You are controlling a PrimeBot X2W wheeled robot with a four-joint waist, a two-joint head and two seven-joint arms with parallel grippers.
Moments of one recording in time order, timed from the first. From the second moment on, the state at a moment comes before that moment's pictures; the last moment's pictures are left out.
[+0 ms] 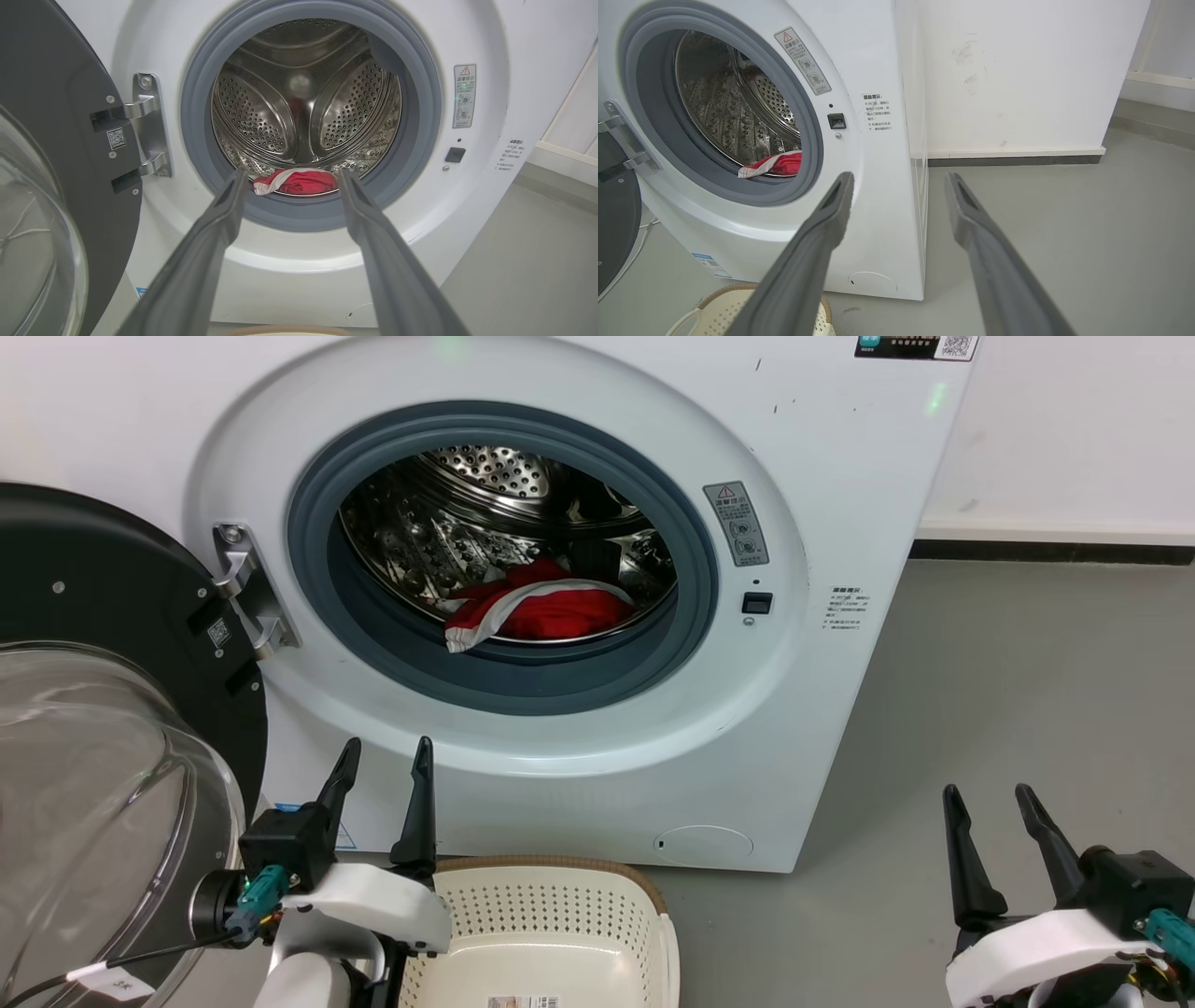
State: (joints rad) left arm -0.15 0.10 -0.10 0.24 -0.26 -0.05 -0.20; right arm 0.02 -0.05 -0.06 0.08 0.16 0.13 -0.11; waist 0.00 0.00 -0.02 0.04
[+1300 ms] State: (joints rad) left arm -0.16 0.09 -0.07 0.30 -0.07 -0.06 -0.26; right arm 0.04 -0.05 -0.07 0.10 0.02 0.13 -0.16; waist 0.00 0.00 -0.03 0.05
